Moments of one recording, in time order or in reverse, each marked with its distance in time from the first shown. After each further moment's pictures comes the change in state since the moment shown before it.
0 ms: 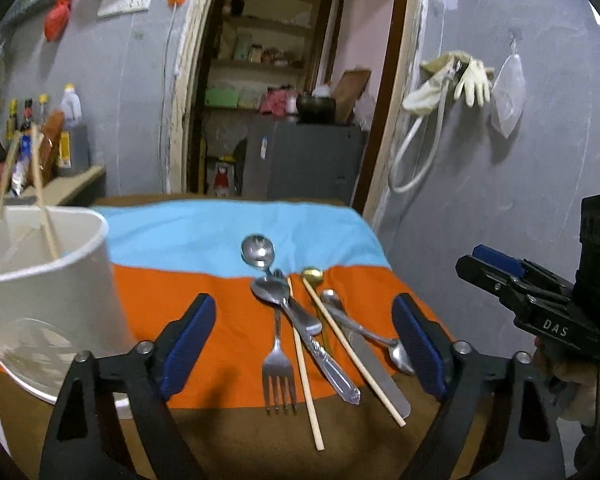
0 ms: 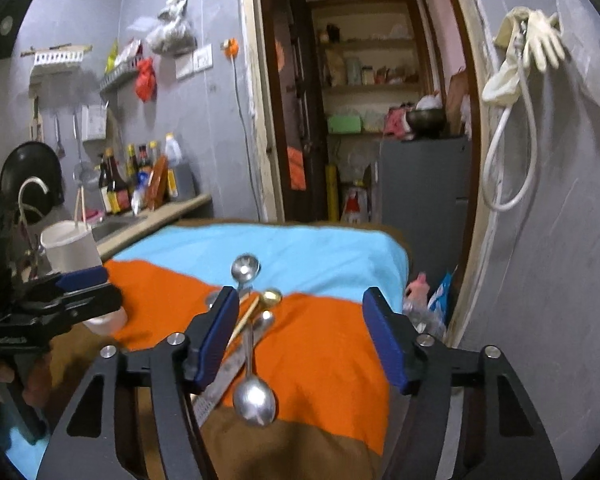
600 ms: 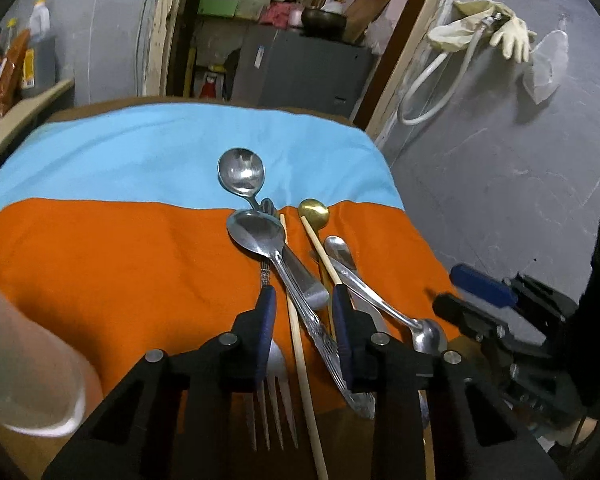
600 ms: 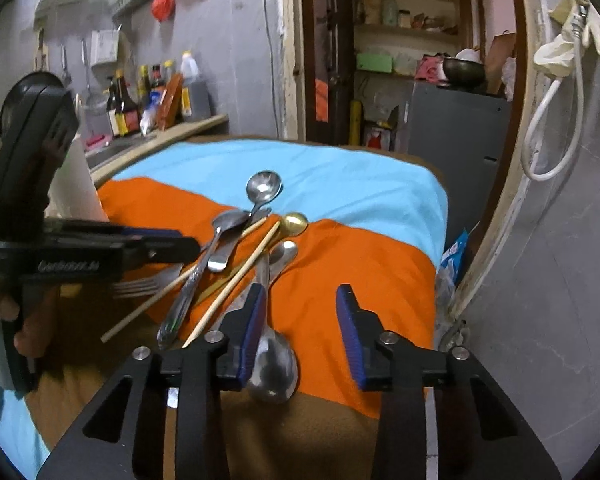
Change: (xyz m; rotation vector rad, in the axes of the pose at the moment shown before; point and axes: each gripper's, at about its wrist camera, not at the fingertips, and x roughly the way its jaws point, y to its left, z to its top) left arm 0.077 0.023 0.011 -0.115 0.314 -0.074; right arm 0.048 0.020 -0.021 -0.114 0.255 0.038
